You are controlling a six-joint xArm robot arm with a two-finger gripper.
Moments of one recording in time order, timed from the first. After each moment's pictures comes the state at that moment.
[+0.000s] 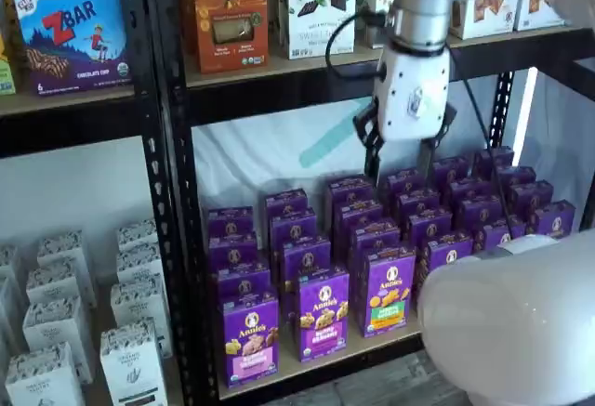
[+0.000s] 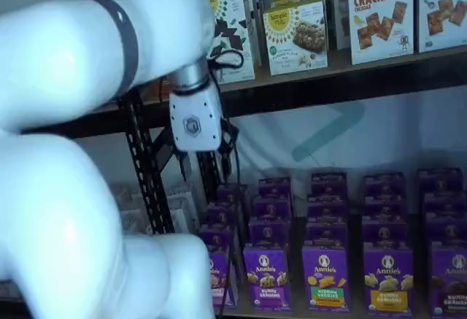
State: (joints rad) arm 0.07 -0.89 -0.55 0.06 1.40 0.07
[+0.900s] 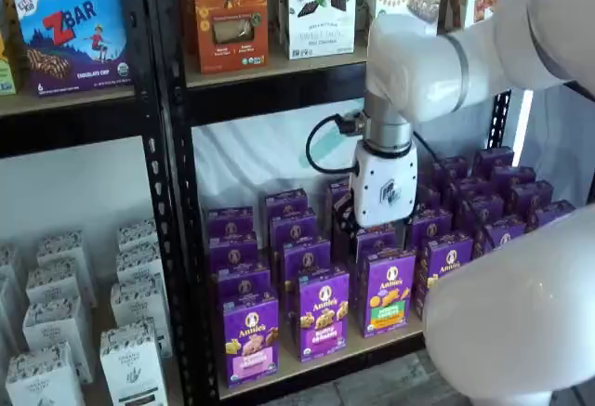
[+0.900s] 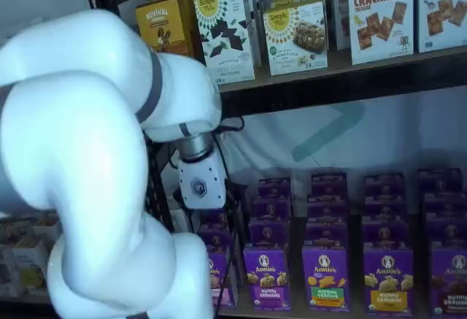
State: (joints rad) arm 0.18 -0.73 -0.29 -0.01 0.98 0.20
